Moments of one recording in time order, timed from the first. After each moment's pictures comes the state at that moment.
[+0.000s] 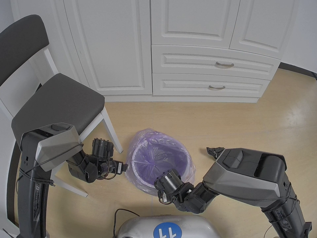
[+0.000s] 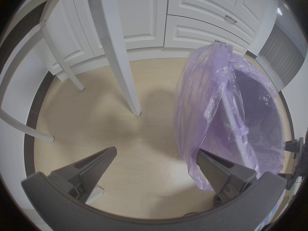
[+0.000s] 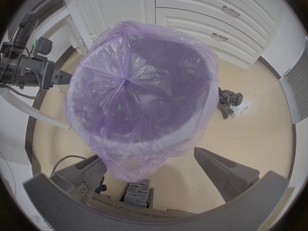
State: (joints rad) left arm -0.28 2.50 -1.05 -0.73 0.09 -0.02; right arm 0.82 2.55 -1.21 -0.45 -0.49 0.48
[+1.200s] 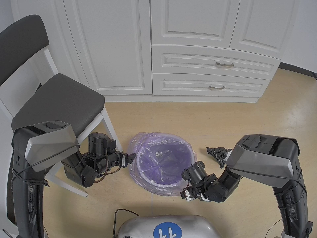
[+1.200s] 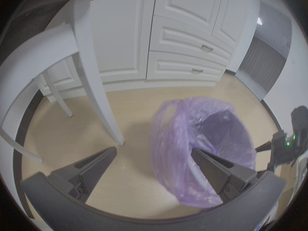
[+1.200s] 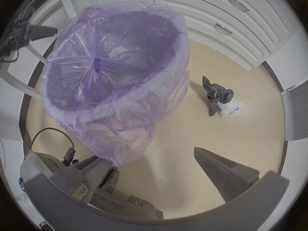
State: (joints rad) left arm -0.32 2.40 -0.91 -1.01 -0.03 0.00; right arm 0.65 2.48 -1.04 -0.46 -0.37 0.24
